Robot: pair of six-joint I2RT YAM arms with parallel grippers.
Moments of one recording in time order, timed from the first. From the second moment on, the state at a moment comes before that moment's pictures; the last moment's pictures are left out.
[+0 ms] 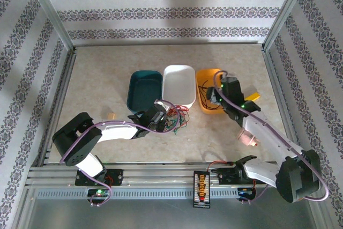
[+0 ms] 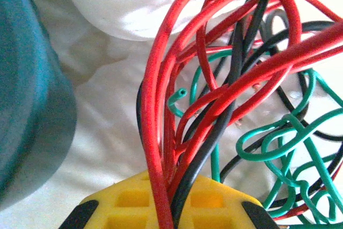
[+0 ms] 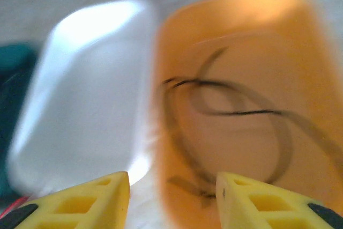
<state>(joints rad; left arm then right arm) -0.82 1.58 0.68 0.02 -0.15 -0.32 0.44 1.12 0.76 -0.33 -0.03 0.43</state>
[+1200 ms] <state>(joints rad) -0.82 1.36 0.53 0.11 -0.27 -0.37 0.74 1.52 0.81 -0.31 -0.45 0.34</state>
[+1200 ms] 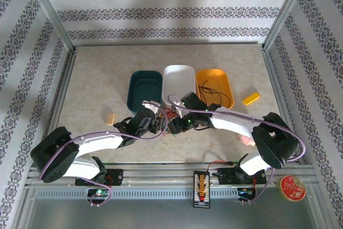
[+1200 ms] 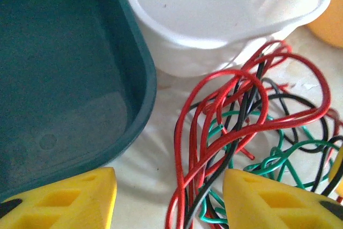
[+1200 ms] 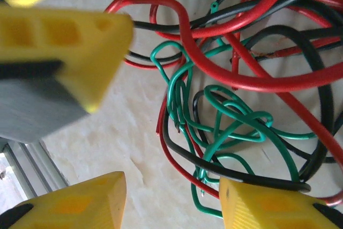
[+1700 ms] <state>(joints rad) -0.82 1.48 0.63 0.08 -0.04 -0.27 0.66 1.53 0.82 -0.30 -0.39 0.38</state>
